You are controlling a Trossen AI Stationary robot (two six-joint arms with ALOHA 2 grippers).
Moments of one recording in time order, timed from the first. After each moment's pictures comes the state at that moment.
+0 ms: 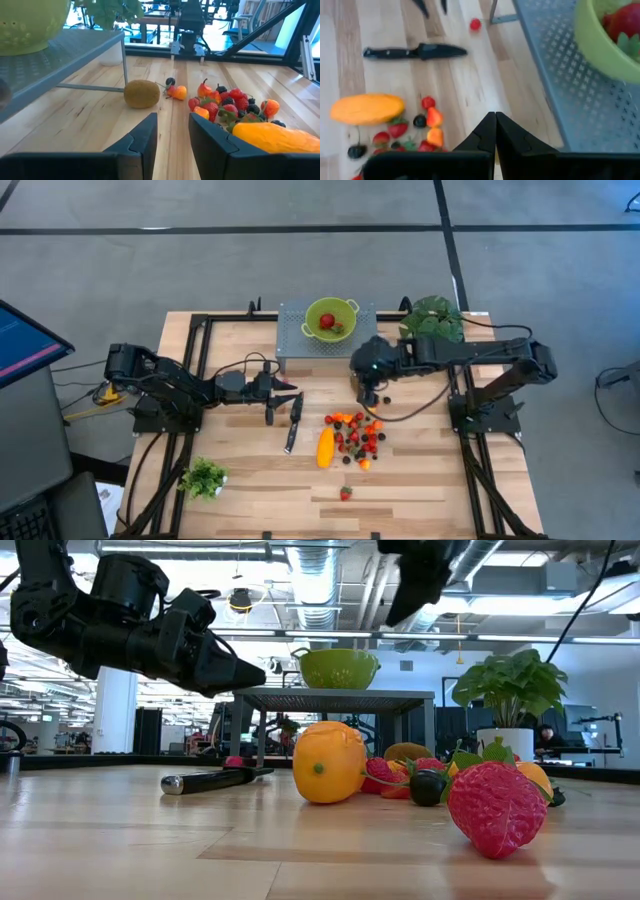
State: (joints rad) left arm 0.07 1.51 0.21 1.17 -0.06 -0.03; right arm -0.02 1.47 1.35 -0.85 0.23 0.13
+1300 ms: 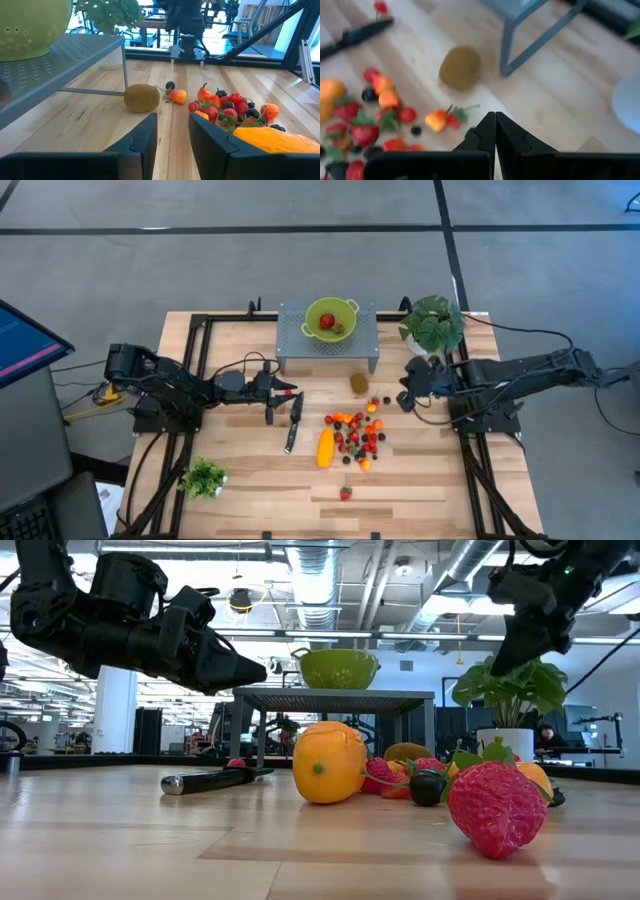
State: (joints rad) left arm 0.07 1.51 0.21 1.18 -0.06 -0.03; right arm 0.11 0.94 0.70 -0.77 0.48 0.69
